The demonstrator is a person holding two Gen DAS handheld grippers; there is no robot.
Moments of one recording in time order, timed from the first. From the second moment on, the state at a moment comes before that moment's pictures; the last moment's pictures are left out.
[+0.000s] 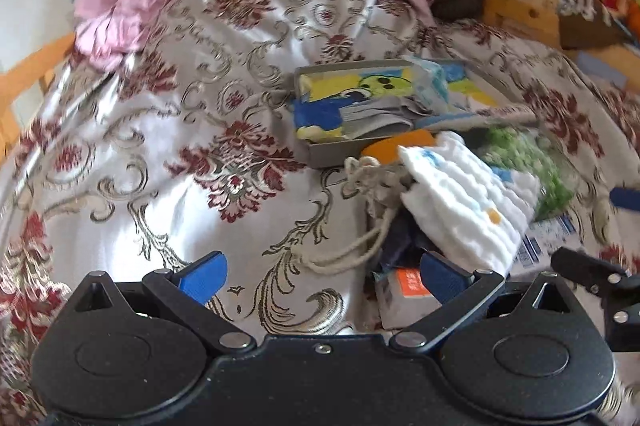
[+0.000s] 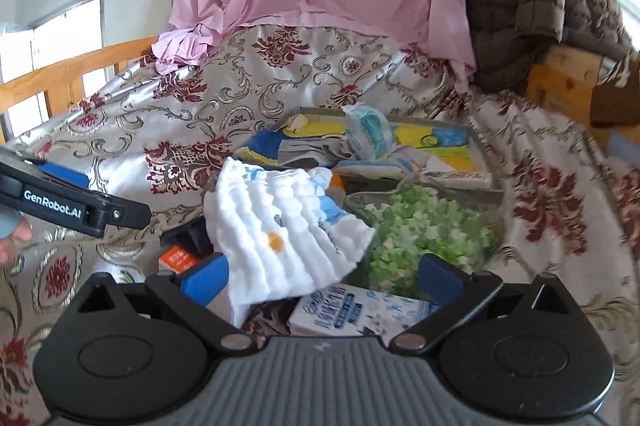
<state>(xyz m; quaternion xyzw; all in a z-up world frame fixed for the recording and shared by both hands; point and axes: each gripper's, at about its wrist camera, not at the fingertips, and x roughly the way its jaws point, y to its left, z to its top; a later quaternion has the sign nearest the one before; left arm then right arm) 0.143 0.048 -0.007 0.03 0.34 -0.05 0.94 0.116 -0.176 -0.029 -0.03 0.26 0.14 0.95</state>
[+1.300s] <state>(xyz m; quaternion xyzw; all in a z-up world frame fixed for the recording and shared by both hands) 0.160 0.039 -0.041 -0.05 0.36 -0.20 0.91 0.139 -0.149 -0.047 -0.07 0.31 0.15 0.94</state>
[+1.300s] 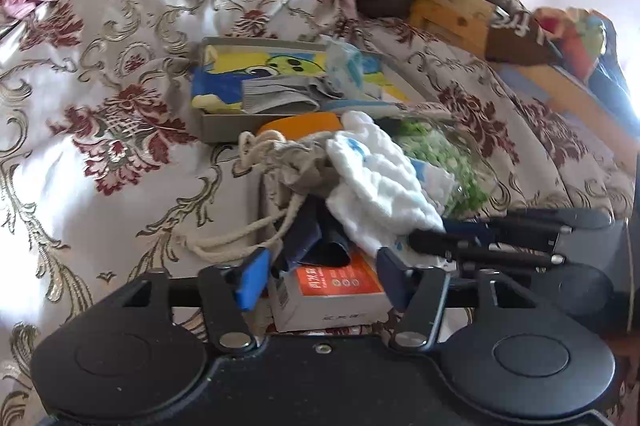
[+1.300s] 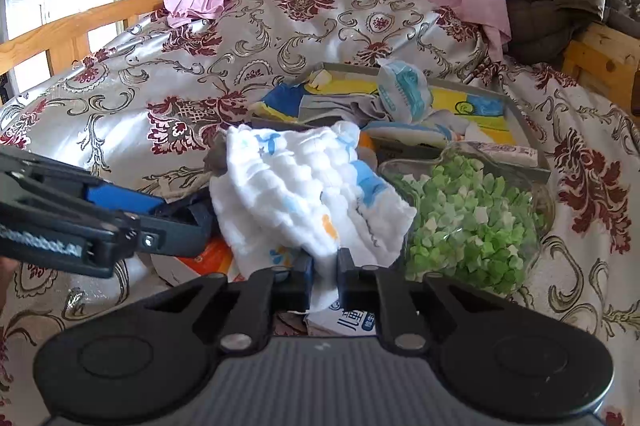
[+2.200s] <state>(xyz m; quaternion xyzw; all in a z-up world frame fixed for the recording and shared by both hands) 0.134 0.023 -0.017 -0.04 0.31 -0.19 0.93 0.104 -0.172 -0.012 -0.11 0.22 0.06 0.97</state>
